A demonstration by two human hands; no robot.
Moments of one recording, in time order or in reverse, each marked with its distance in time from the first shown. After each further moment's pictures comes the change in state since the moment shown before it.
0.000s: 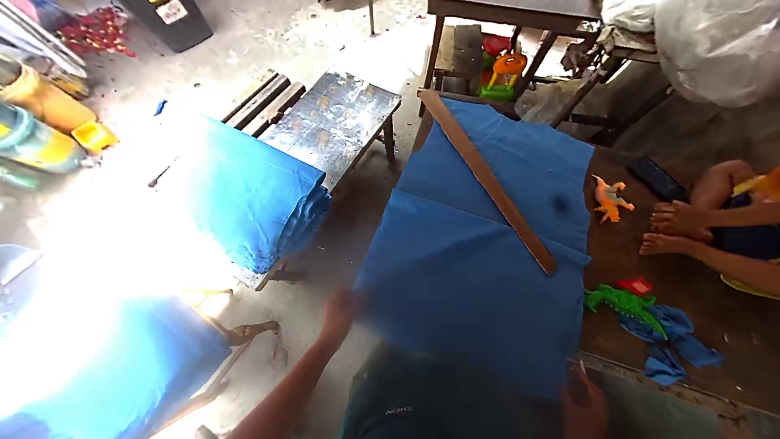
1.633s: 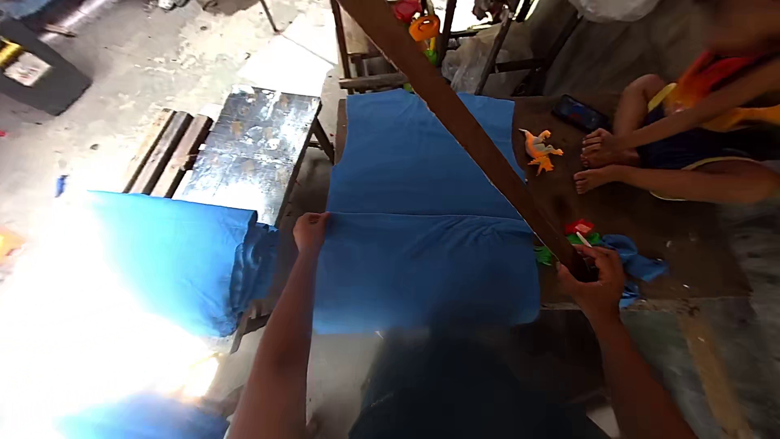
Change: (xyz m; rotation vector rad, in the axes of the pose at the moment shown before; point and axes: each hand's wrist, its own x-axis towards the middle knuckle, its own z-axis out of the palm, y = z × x) left_hand 0.248 0.093 0.113 0.719 -0.002 0.069; right_hand 0.164 -0.050 -0.043 -0.093 0.170 -0.514
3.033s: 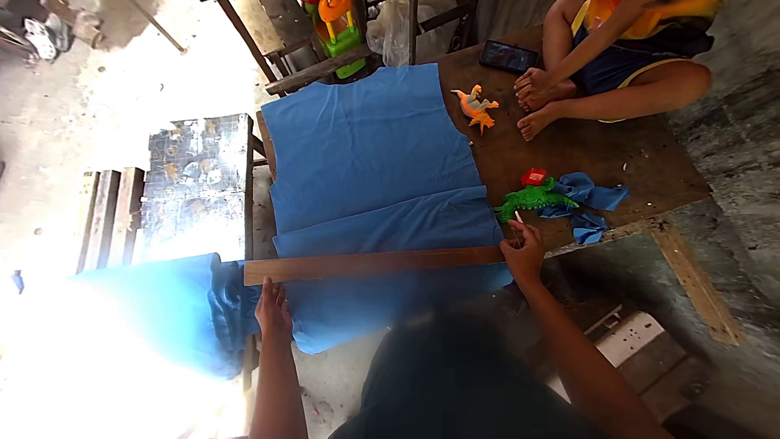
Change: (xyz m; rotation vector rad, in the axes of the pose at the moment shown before) left_hand -0.095 -0.042 -0.007 -0.759 0.121 -0.378; right_hand -0.042 0.019 0.061 0.063 0.048 0.641
